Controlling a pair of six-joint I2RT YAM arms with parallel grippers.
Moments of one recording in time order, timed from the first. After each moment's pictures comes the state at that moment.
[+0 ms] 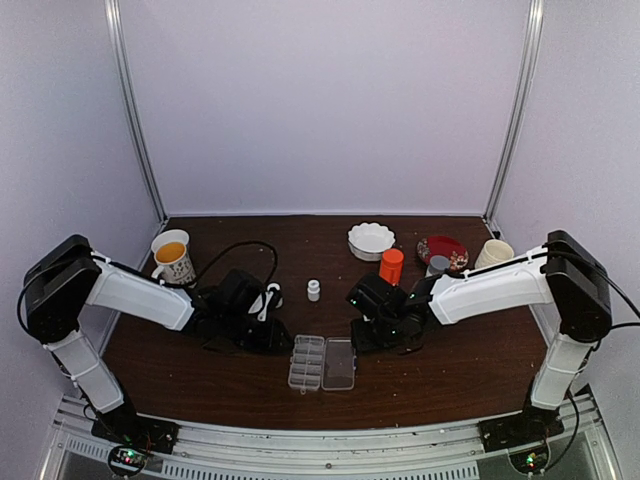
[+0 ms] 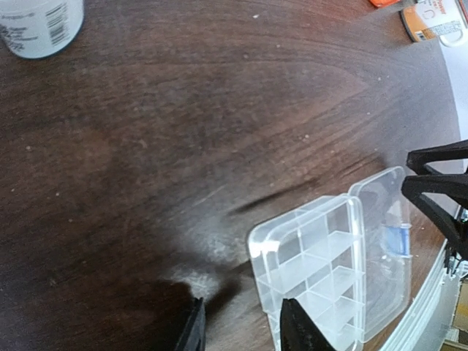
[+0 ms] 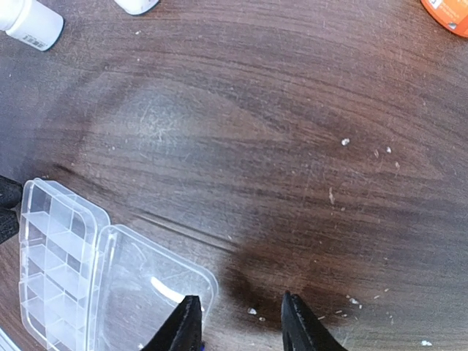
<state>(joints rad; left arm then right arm) -0.83 1.67 0.74 0.04 0.25 -0.68 0.99 1.78 1.04 -0.35 0.17 0.75</state>
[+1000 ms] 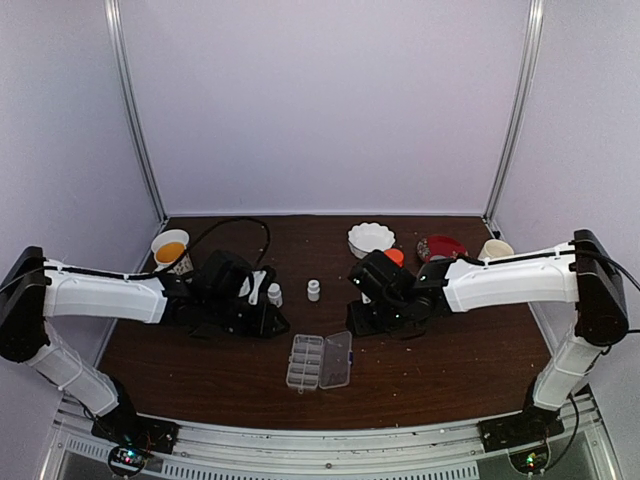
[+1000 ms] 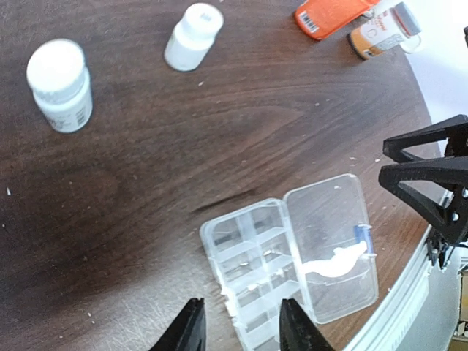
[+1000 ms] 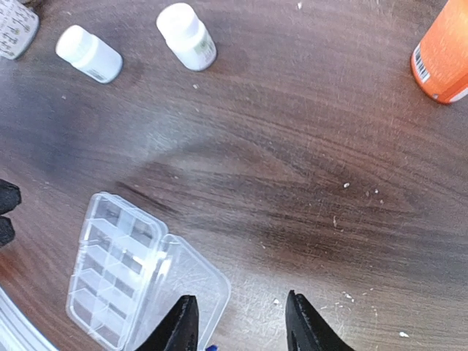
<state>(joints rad) -0.84 1.47 0.77 -0.11 0.18 -0.62 1.00 1.71 1.12 -0.42 0.19 0.70</state>
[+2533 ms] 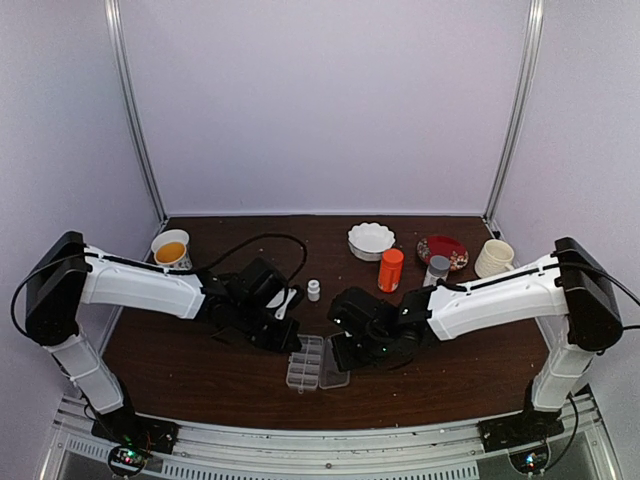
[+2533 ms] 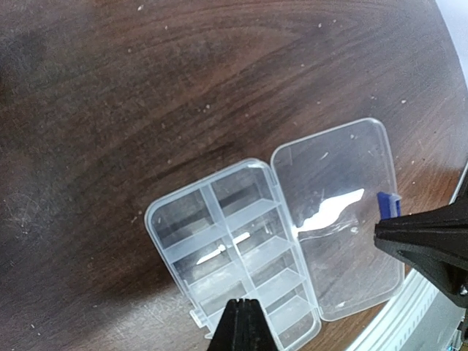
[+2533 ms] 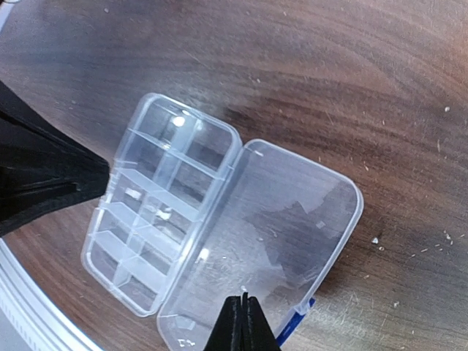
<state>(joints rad) -0.94 1.67 0.95 -0.27 0.21 -0.56 1.16 1.74 1.09 -0.38 0.16 0.80</state>
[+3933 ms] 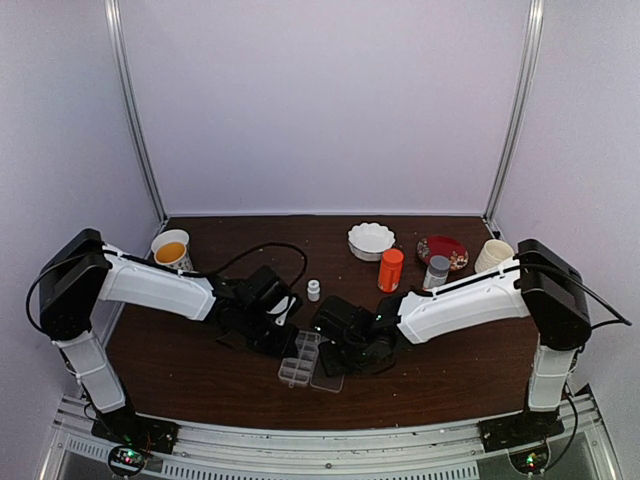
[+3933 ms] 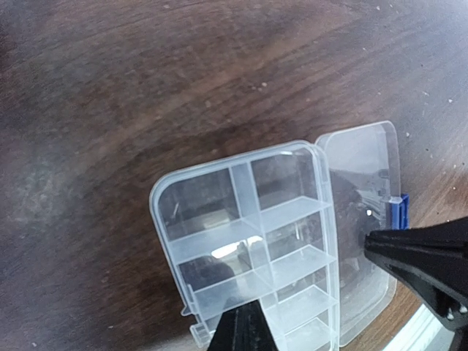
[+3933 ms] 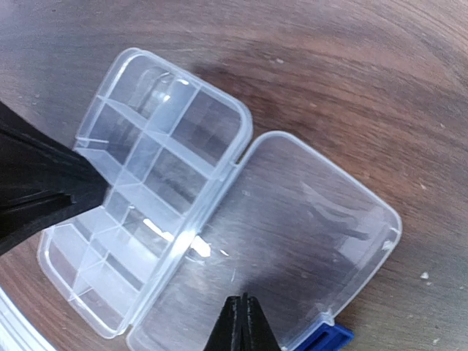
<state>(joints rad) -0.92 1.76 0.96 -0.28 0.18 -0.57 1.16 1.91 1.19 -0.38 0.14 0.81</state>
